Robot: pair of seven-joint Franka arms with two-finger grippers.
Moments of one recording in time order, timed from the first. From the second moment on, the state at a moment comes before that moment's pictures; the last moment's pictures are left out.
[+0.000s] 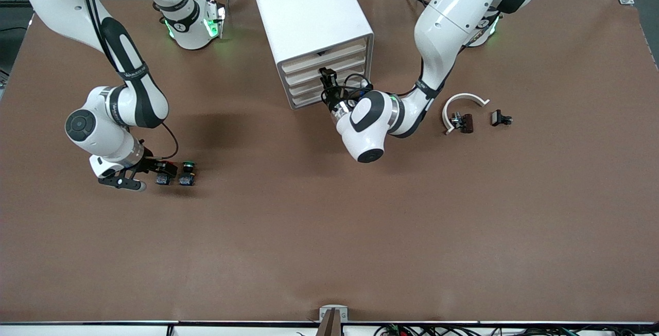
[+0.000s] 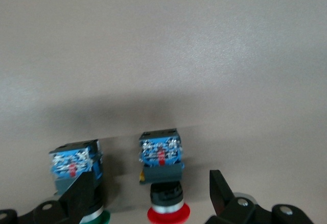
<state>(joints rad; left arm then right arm) -0.57 0.84 -0.18 -1.49 -0.92 1.52 -2.25 0.02 0.41 -0.06 -2.18 0.06 2.62 0.10</state>
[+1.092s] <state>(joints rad) -0.46 0.84 -0.15 -1.44 -0.92 1.51 -2.27 0.00 0.46 -0.06 -2.16 0.06 2.68 0.01</state>
